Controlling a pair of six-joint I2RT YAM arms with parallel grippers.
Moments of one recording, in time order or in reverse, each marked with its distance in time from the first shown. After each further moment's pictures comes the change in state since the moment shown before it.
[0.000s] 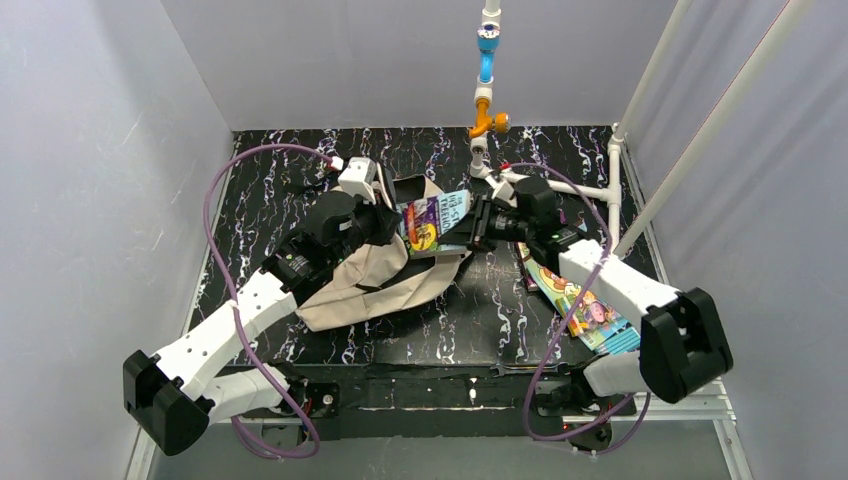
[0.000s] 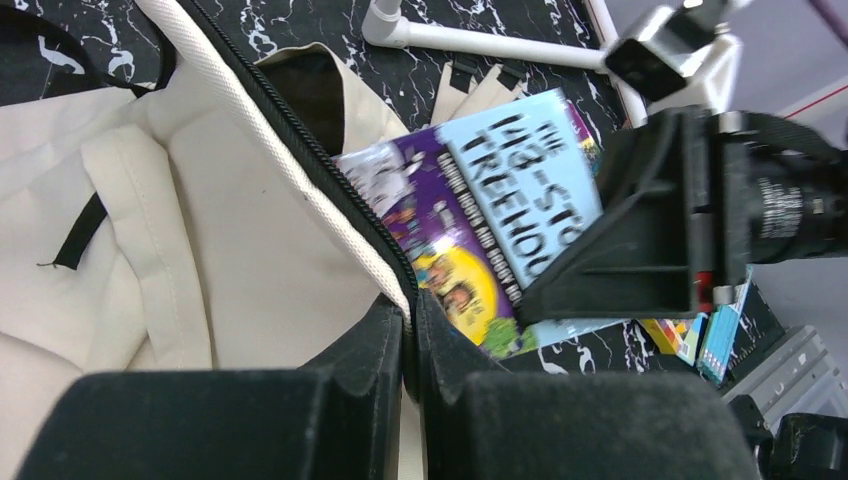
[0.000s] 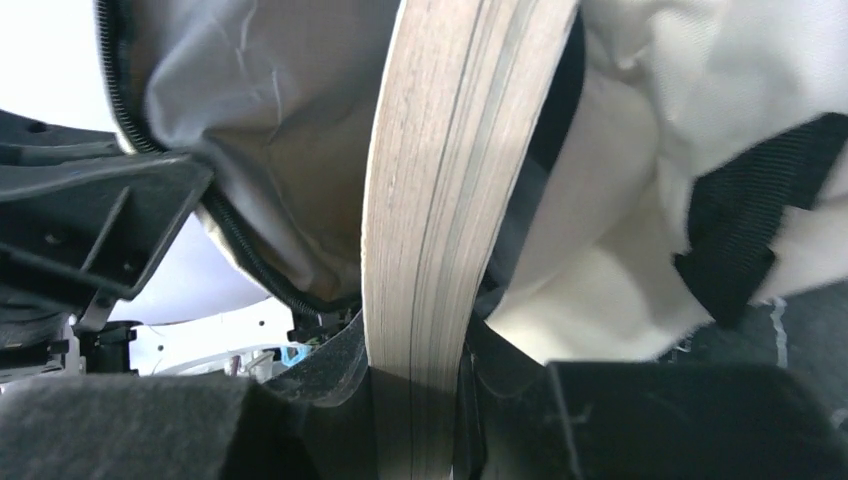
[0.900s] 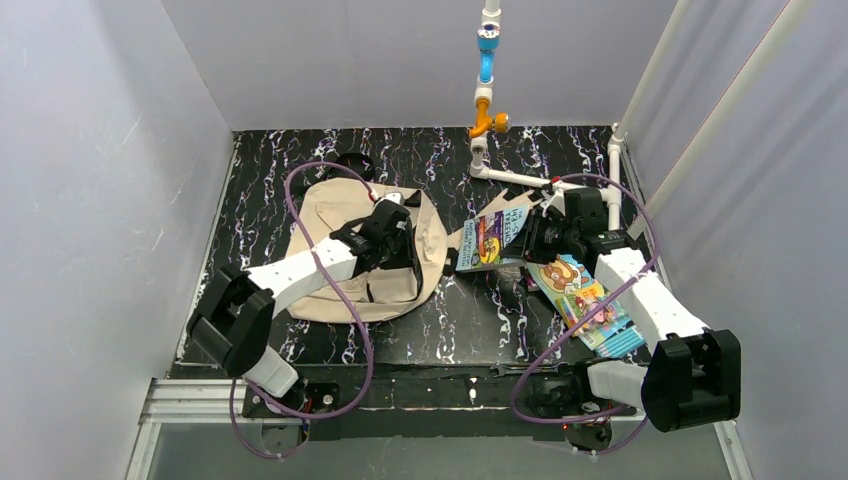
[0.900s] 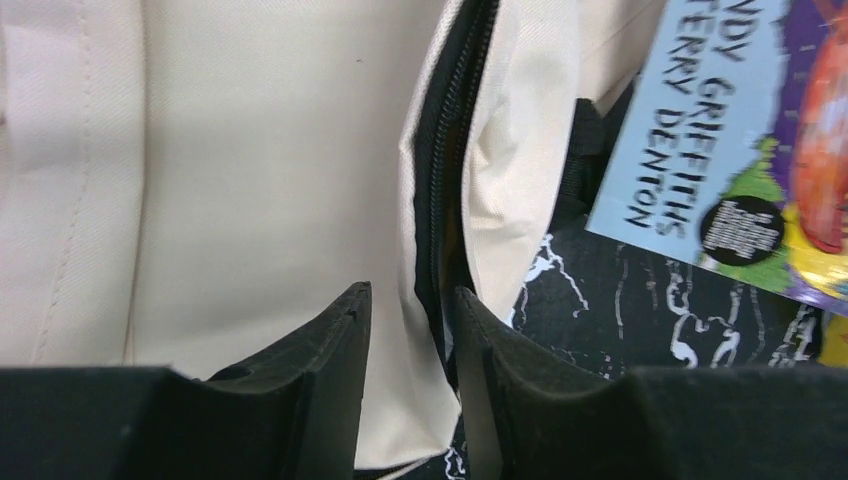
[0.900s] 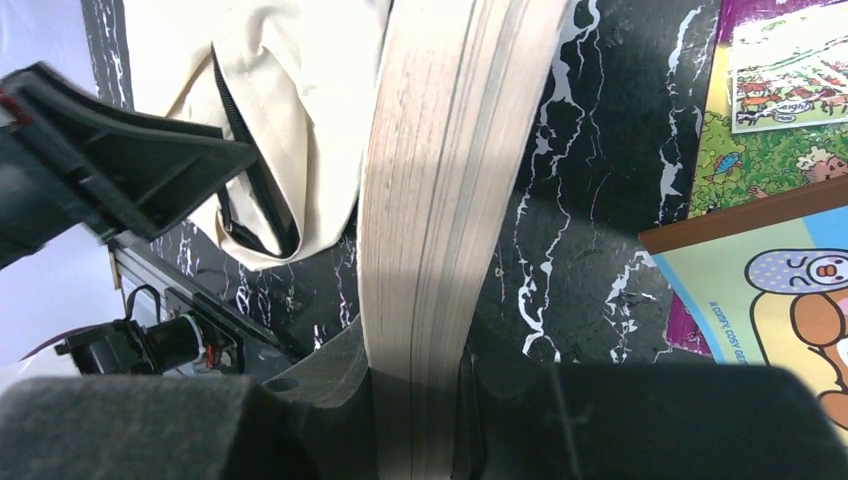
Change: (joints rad) left arm -0.011 0.442 0.009 -0.128 -0.015 -0.229; right arm -0.272 -0.117 -0.053 -0.451 0.167 -0.433
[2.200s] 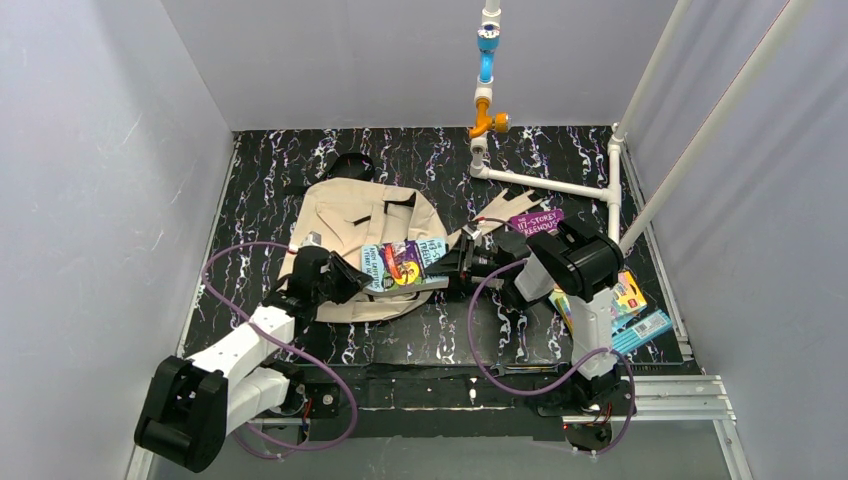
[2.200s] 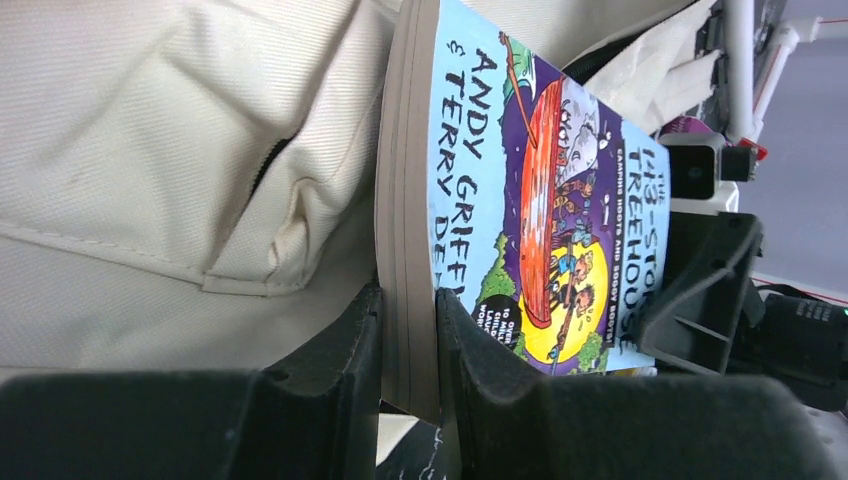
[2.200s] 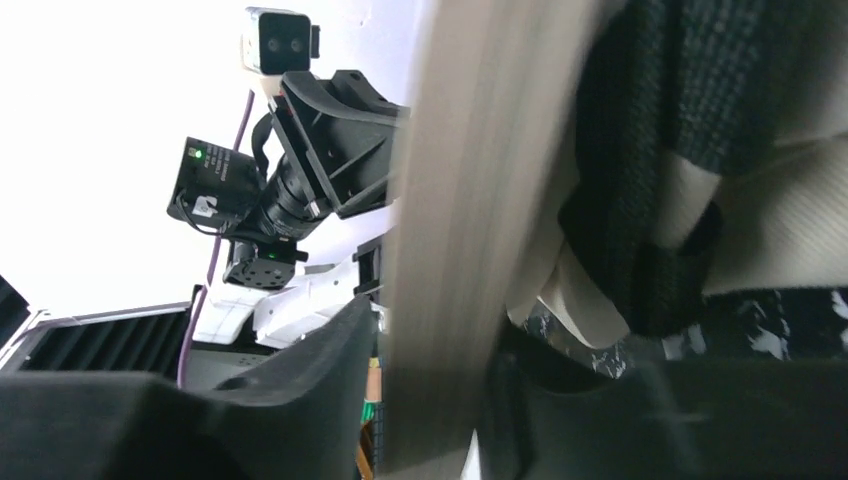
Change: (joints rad) left arm 0.316 -0.490 -0.618 0.322 0.224 -0.364; right arm 0.329 0.879 -0.241 1.823 -0.389 1.098
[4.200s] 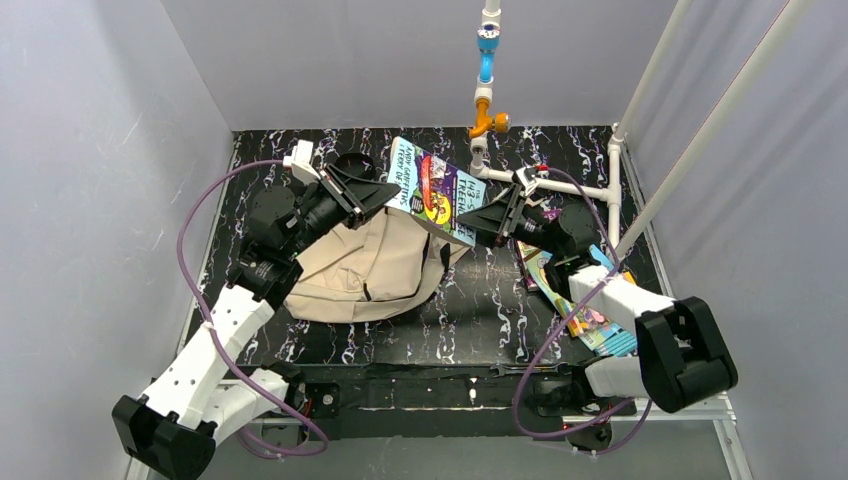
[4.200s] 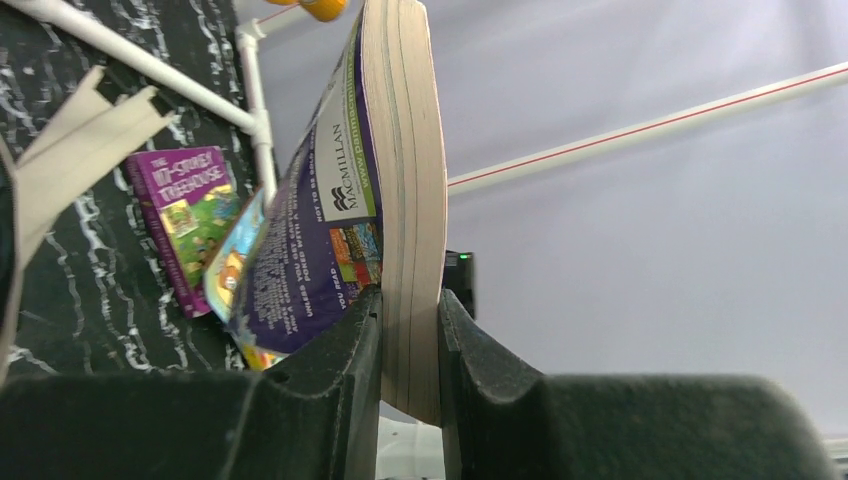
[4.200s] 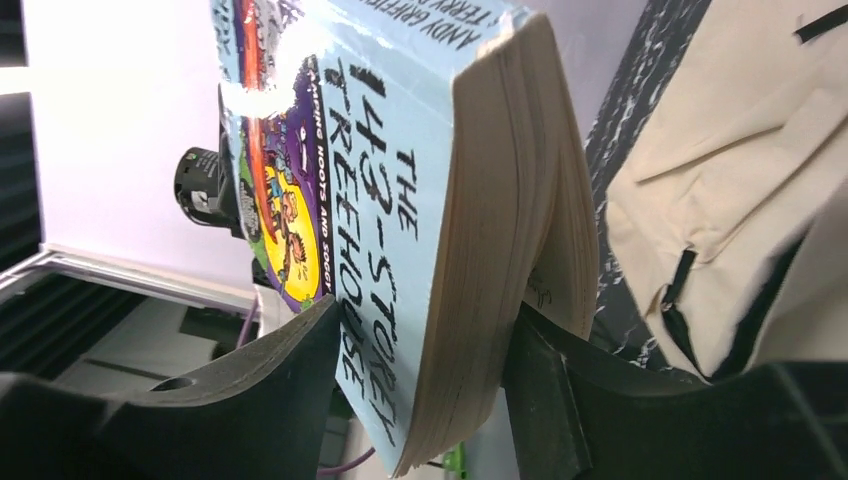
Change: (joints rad) left arm -0.076 -0.070 0.592 0.081 0.274 -0.236; right arm -0.132 -0.744 -0.004 -0.370 0.088 -0.058
